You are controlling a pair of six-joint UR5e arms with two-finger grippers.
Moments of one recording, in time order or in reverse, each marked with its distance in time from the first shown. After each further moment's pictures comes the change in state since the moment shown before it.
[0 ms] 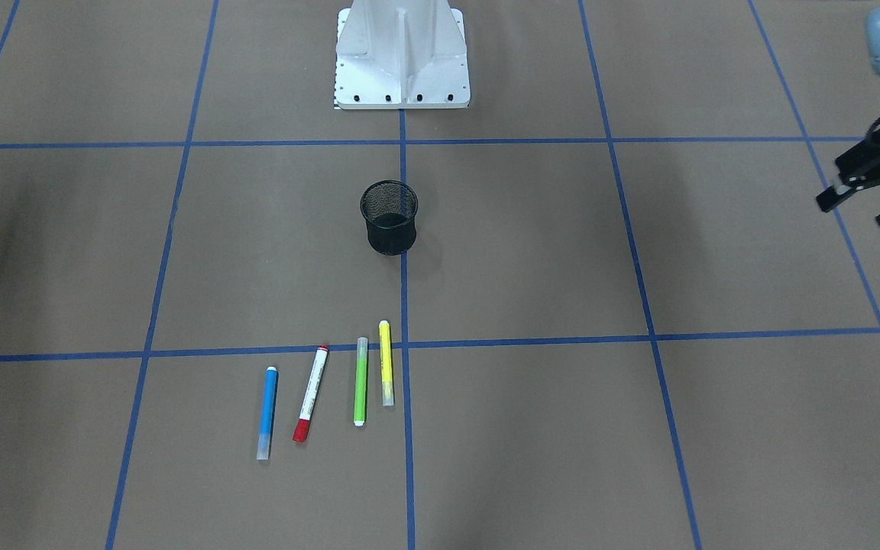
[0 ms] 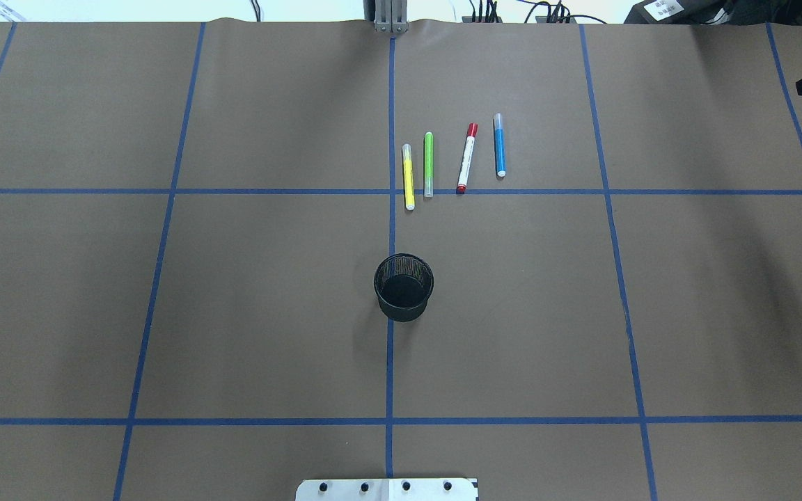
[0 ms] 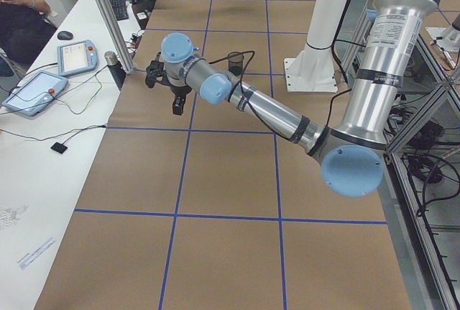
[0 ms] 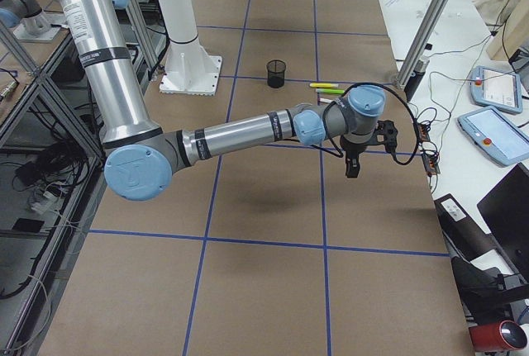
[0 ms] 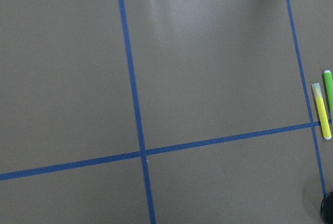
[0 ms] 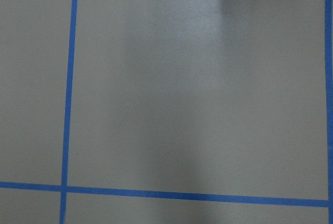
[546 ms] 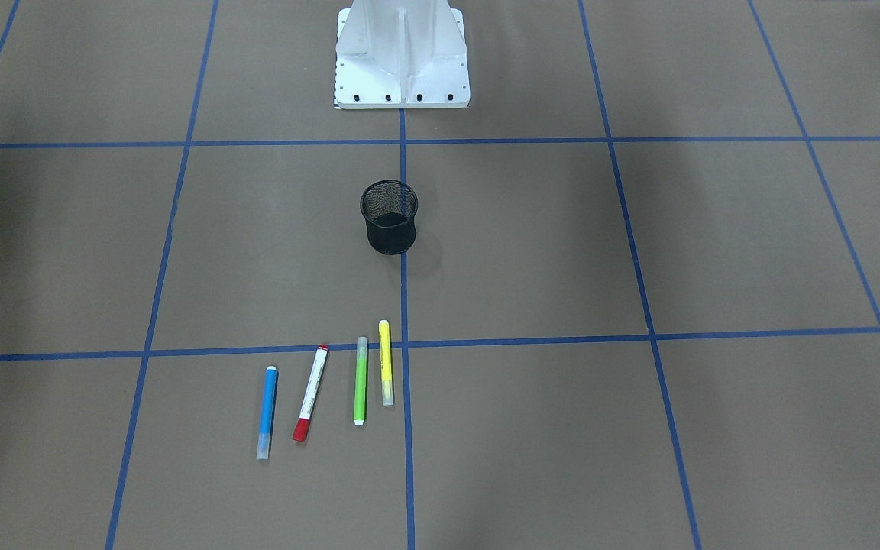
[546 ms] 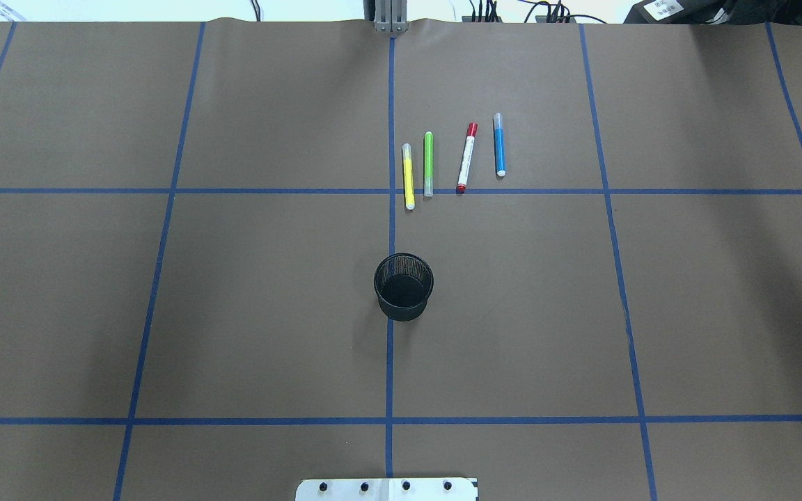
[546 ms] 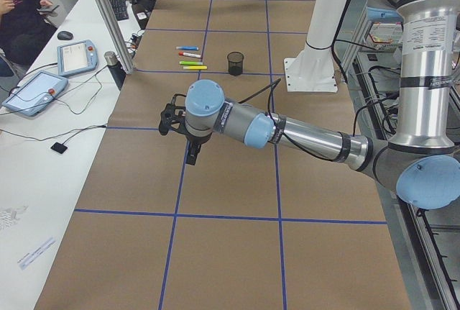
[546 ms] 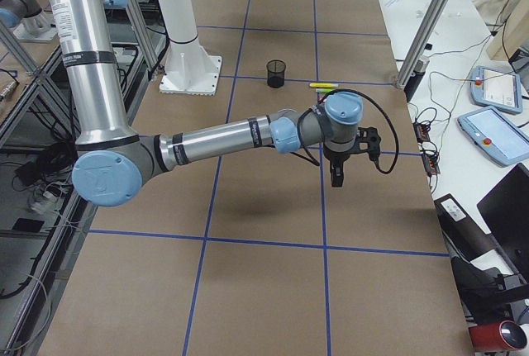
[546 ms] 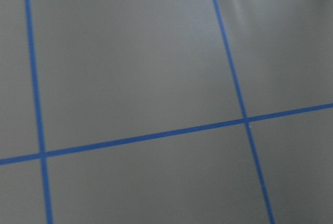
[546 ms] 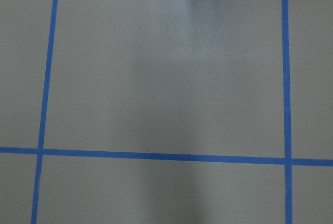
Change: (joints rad) left arm -0.180 0.236 -0.018 0.009 0.001 0.280; right arm 0.040 -0.145 0.093 0.004 -0.013 -0.098
